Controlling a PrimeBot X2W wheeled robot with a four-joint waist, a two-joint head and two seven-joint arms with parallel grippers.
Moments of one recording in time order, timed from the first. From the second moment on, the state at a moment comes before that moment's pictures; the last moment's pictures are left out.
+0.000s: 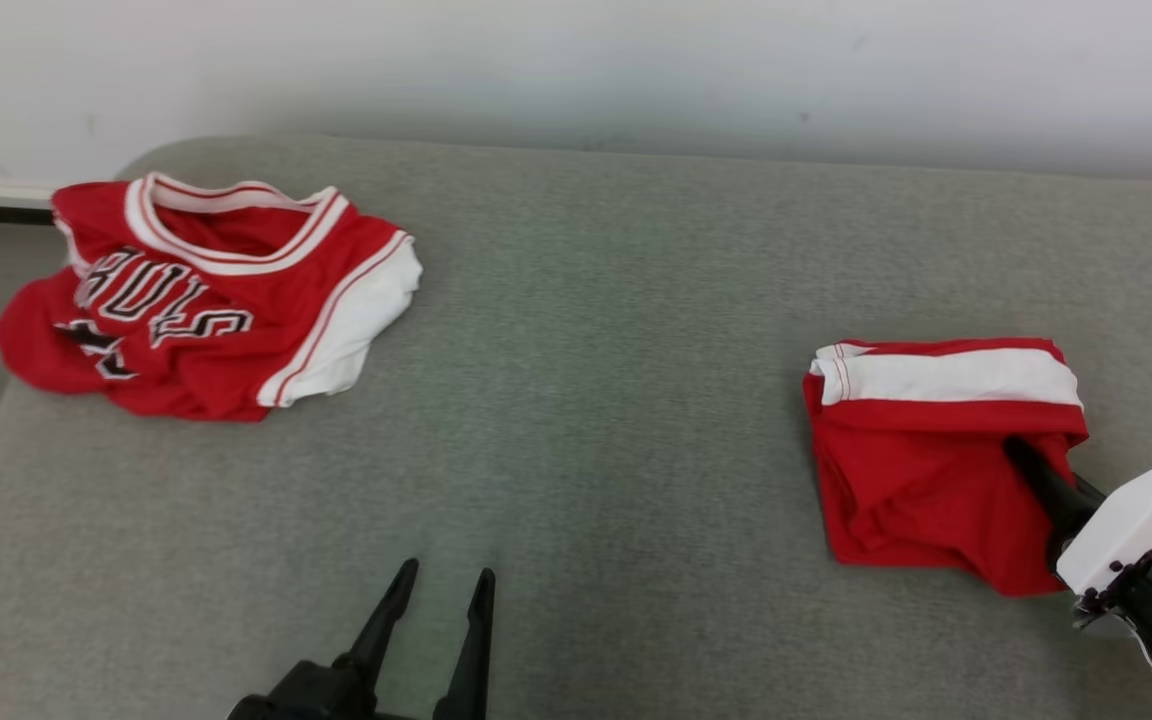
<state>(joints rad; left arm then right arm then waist) 0.00 0.05 -0.26 0.11 -0.17 -0.03 -0.26 -0.51 -0.45 0.48 0.55 1.22 0.13 0.20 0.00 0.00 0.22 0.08</state>
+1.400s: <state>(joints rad) -0.17 0.05 -0.29 0.03 -0.07 -0.10 -0.26 -1.01 -0.71 0.57 1.23 0.79 0.13 -0.18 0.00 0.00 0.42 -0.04</state>
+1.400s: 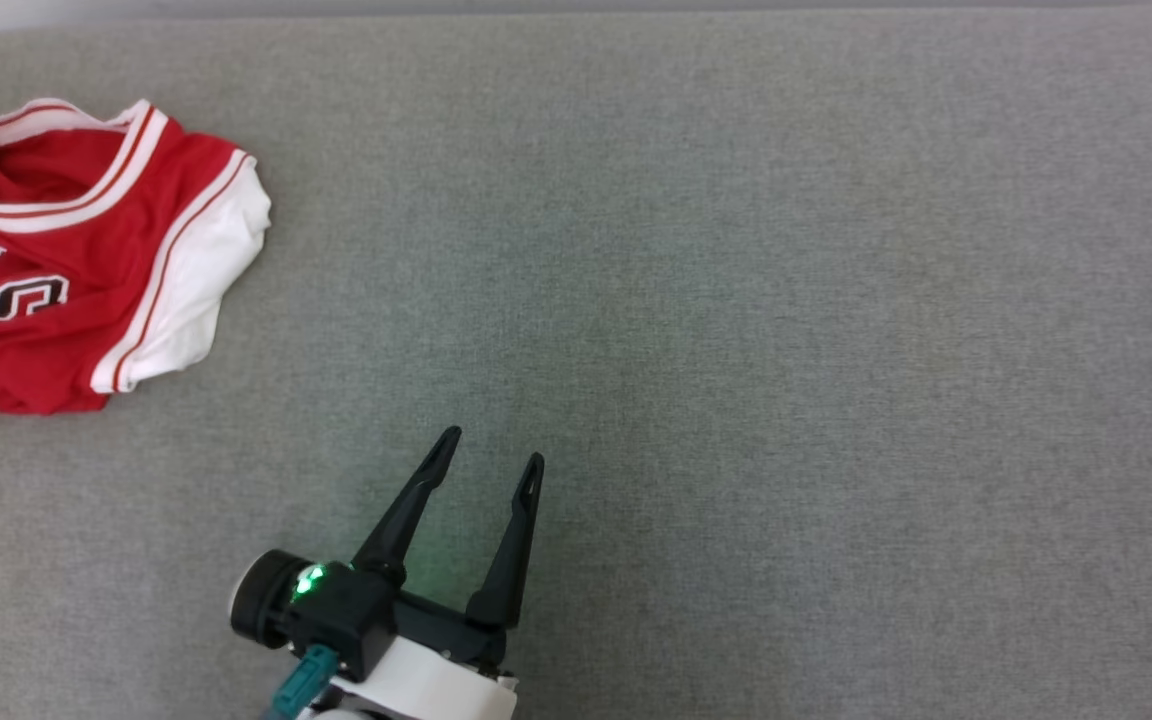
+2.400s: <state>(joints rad) 0.13 0.05 -0.18 0.06 -0.19 -0.03 -0.26 -0.12 -0.36 -0.08 0.35 0.29 0.13 -0.26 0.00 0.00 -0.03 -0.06</state>
